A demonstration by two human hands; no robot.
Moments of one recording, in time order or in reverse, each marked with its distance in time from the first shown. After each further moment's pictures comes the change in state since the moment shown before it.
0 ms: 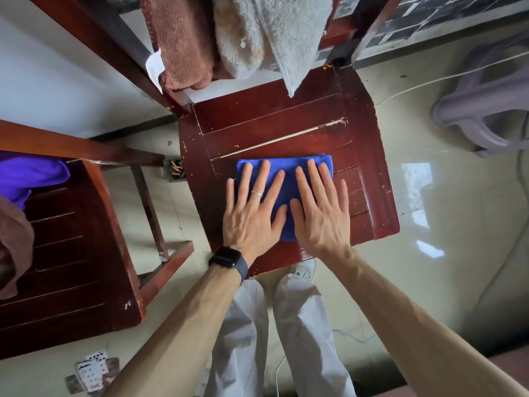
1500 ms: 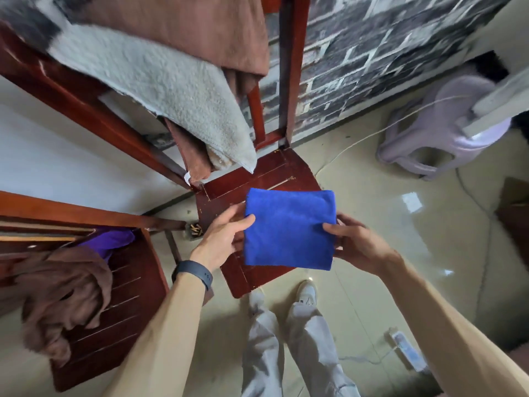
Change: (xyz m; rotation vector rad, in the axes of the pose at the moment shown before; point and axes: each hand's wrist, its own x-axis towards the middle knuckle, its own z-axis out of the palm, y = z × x) left_hand -0.009 0.033 -0.226 -1.503 -0.423 -0.562; right_hand -0.049 0.056 -0.235 1.656 -0.511 0.693
